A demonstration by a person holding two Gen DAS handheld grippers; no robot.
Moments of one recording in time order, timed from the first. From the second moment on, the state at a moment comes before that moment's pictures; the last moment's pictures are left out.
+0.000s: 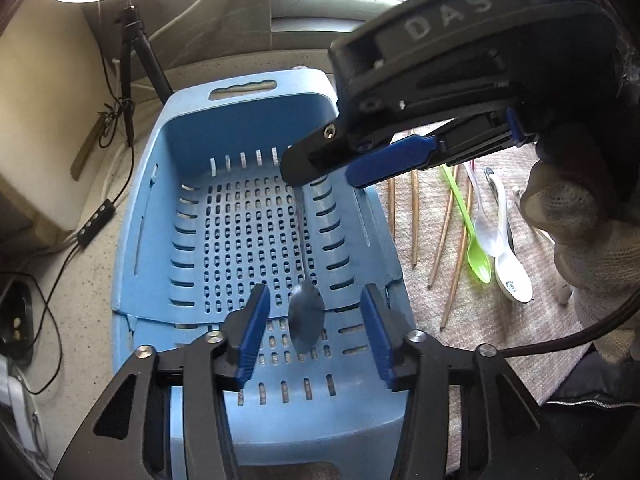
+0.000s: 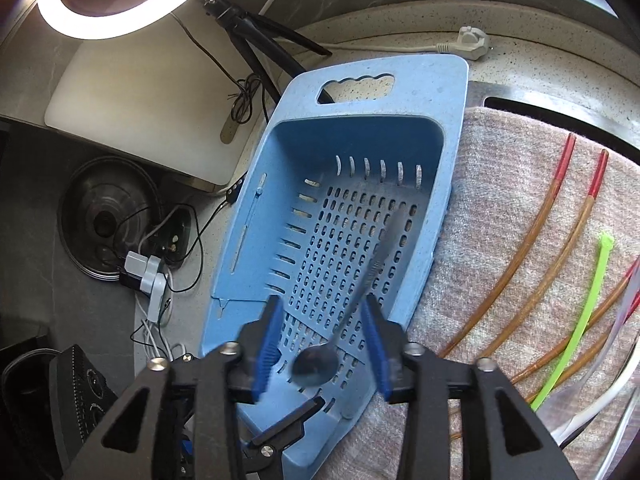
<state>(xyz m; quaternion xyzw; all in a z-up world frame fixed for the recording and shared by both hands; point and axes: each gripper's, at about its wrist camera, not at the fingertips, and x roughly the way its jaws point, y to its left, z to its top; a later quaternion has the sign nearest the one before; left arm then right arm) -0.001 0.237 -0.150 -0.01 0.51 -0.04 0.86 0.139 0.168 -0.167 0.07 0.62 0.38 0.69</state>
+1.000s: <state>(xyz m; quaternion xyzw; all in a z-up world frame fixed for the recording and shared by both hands) -0.036 0.102 -0.112 -0.05 0.46 -0.07 0.89 0.141 -0.094 -0.119 0.05 0.54 0.38 0.75</state>
